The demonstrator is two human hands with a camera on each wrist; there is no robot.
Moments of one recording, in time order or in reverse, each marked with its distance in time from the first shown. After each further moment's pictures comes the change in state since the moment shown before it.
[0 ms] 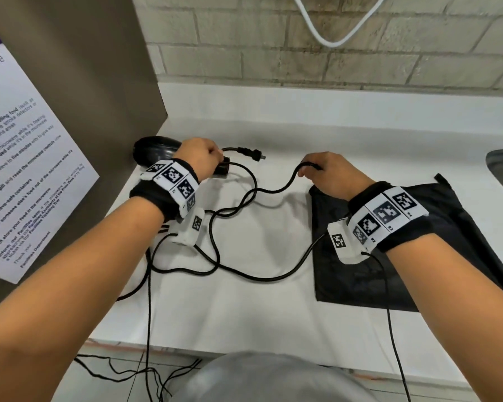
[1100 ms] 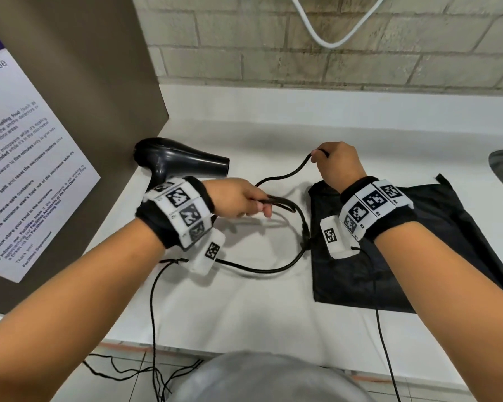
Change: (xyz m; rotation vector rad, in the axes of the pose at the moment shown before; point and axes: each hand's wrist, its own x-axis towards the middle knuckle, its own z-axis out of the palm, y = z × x) left_hand -0.043 0.032 0.020 0.046 -0.721 0.304; right_hand 0.021 0.017 0.002 0.100 0.322 0.174
